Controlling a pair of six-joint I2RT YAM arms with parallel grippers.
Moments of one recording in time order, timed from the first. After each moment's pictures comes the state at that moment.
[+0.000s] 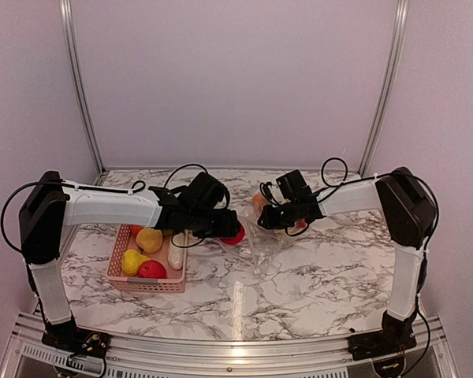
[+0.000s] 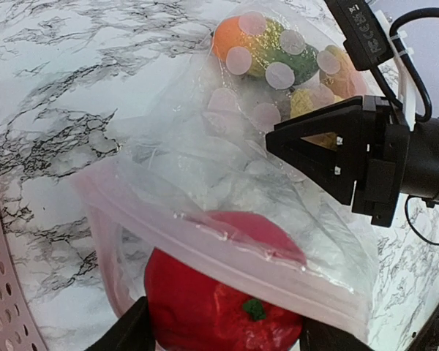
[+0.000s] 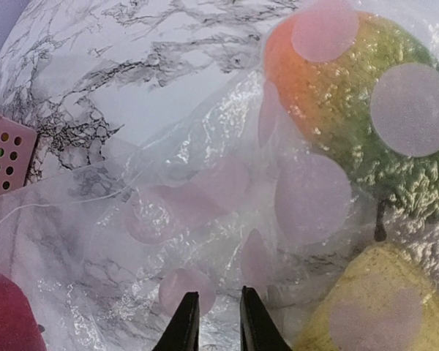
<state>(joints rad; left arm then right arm) -0.92 1.90 1.36 -0.26 -0.11 -0.70 0.57 2.00 1.25 -0.10 -0.19 0.36</state>
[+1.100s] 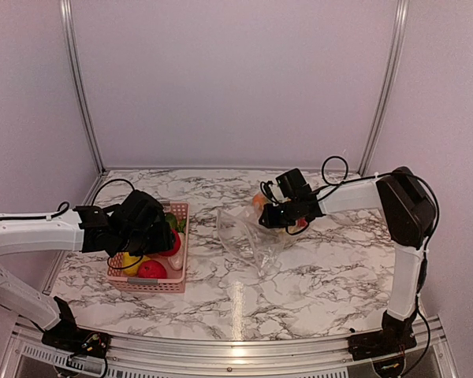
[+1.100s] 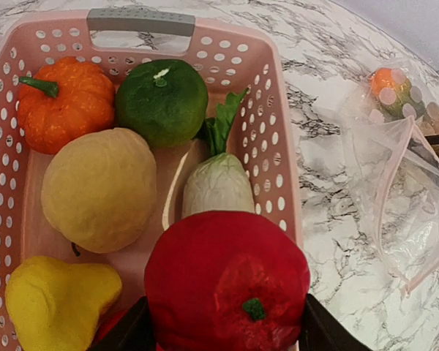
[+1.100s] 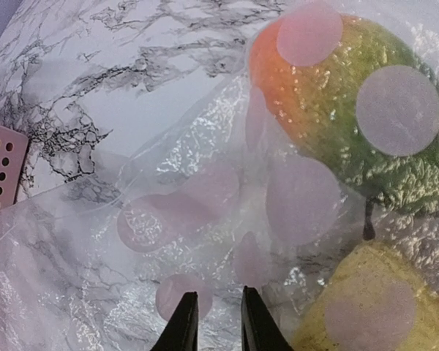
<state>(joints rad) -0.87 1.33 0.85 -0.41 -0.33 -0.88 0.57 2.00 1.27 -0.13 -0.16 0.37</state>
